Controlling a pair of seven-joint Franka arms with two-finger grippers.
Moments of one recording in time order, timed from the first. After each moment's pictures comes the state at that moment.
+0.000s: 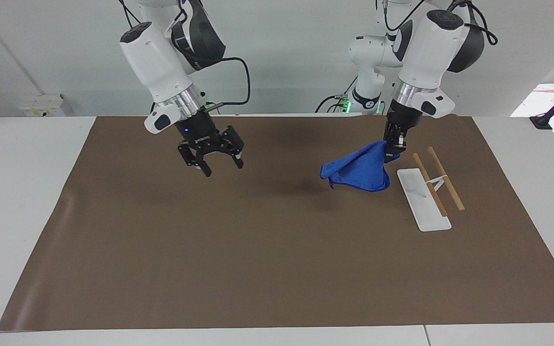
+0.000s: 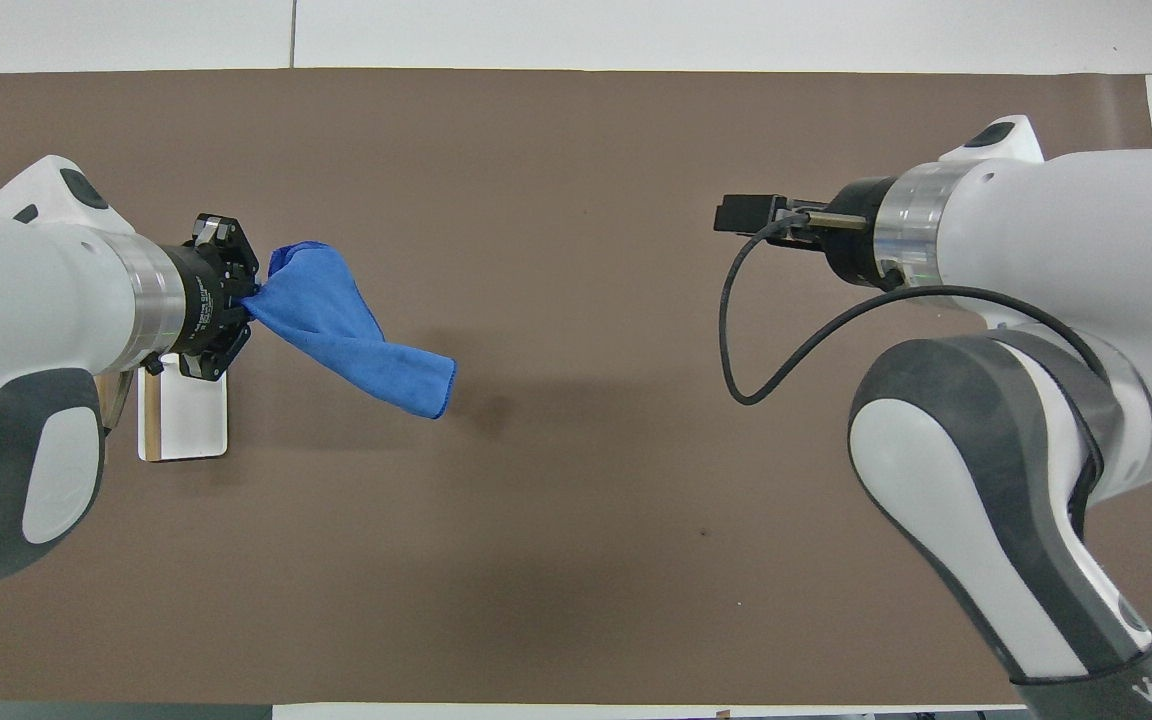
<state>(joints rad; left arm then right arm) -0.25 -0.13 -0.07 -1.98 0.02 2.10 -1.61 0.12 0.00 0.13 -1.87 0.25 2.22 0.26</state>
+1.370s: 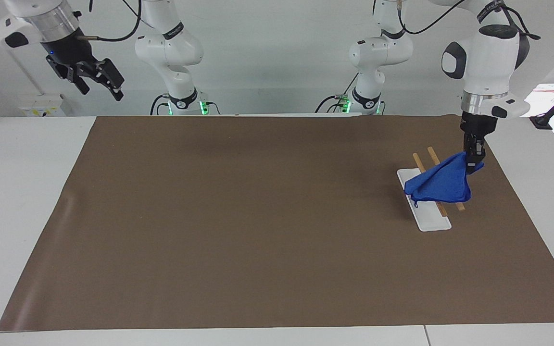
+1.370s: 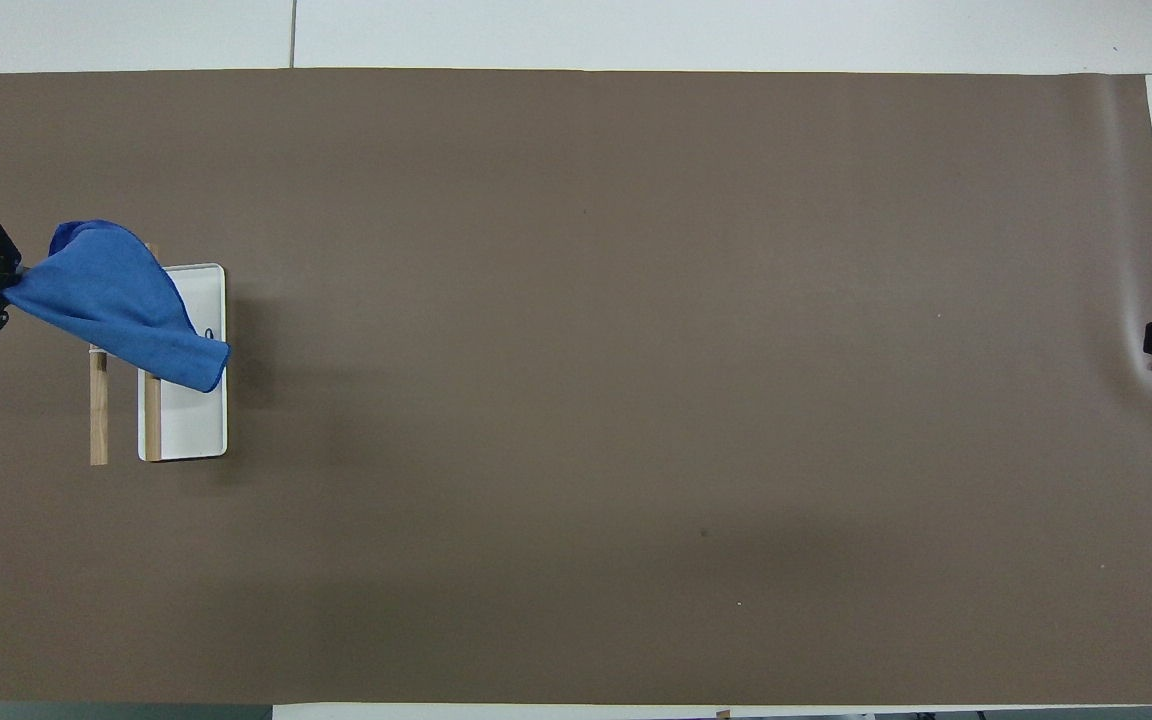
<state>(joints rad) 0.11 -0.19 -0.05 -2.17 0.15 2.40 -1.18 -0.07 -0.11 -0.01 -1.58 0.05 1.42 0.23</state>
